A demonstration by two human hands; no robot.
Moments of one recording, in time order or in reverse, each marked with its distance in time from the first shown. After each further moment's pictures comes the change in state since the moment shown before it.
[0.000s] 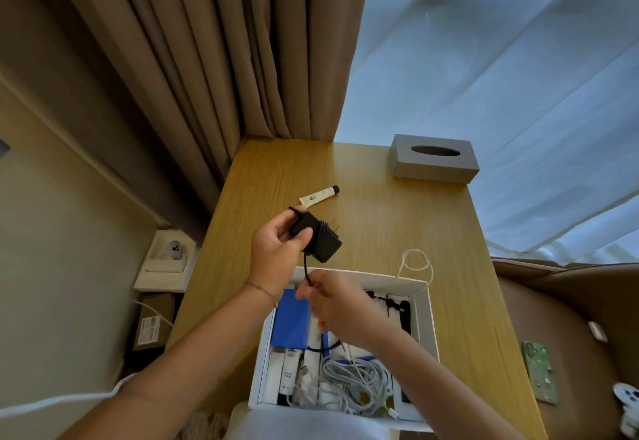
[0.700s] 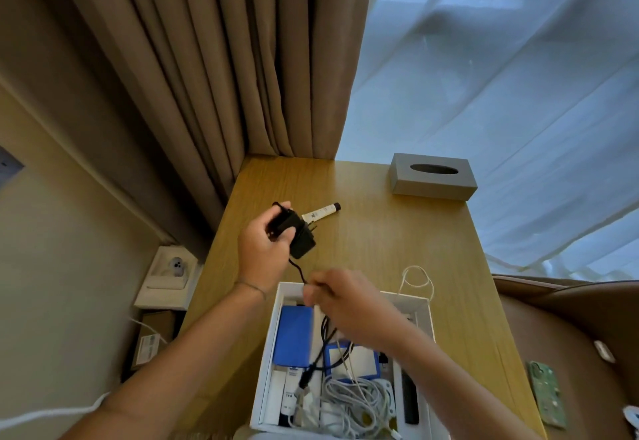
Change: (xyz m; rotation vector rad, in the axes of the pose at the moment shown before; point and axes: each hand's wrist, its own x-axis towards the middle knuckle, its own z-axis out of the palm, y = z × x) left_hand 0.018 0.023 -0.014 0.341 0.104 0.275; right_hand -0.015 -0.032 -0.030 -0.276 0.022 -0.240
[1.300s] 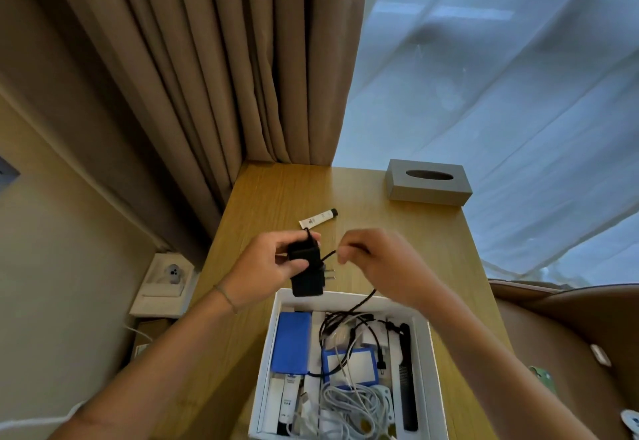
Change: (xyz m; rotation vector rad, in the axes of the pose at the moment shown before) left_hand -0.003 0.013 -0.028 0.107 -0.583 0.042; right_hand 0.006 0.004 -0.066 -0.144 0.134 -0.025
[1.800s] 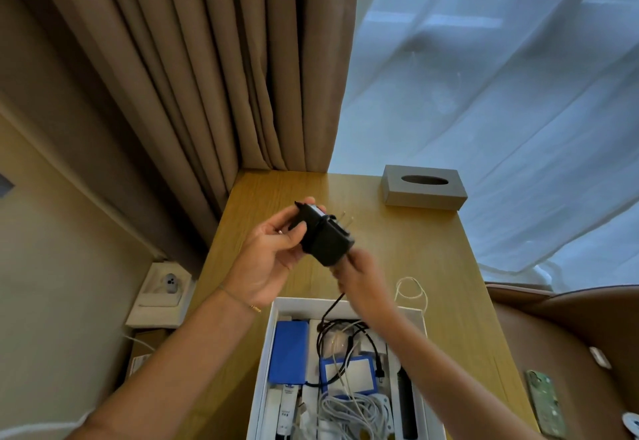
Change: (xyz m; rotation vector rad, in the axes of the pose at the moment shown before) left_hand 0.012 0.045 0.014 -1.064 0.064 -0.050; right_hand 0.012 0.022 0.062 0.667 0.239 0.071
